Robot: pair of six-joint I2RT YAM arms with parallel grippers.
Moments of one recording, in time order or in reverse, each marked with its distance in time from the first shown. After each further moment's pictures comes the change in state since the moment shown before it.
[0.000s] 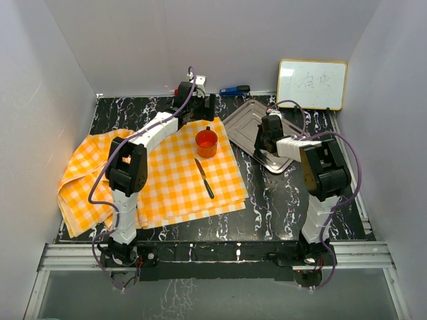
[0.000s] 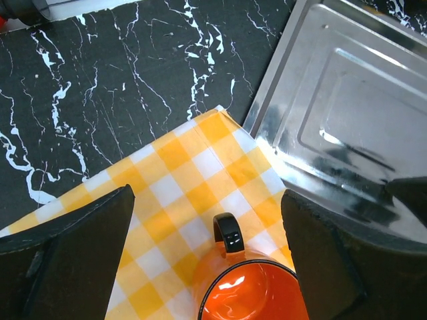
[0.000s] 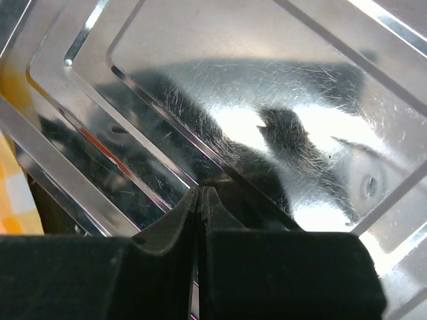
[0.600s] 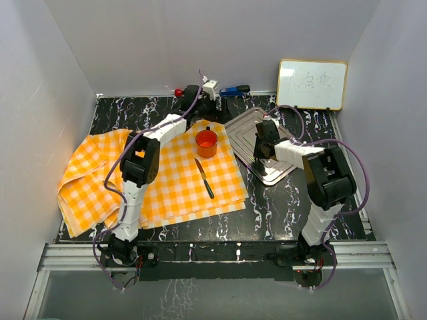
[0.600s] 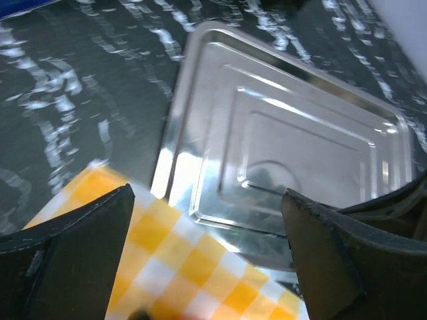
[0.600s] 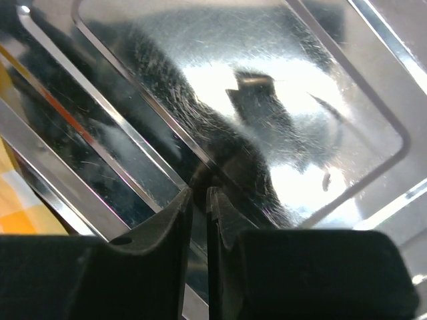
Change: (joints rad) left arm 0.000 0.178 0.087 0.193 0.361 -0.043; right arm 0.077 -0.128 -0.074 -0.205 0.078 0.038
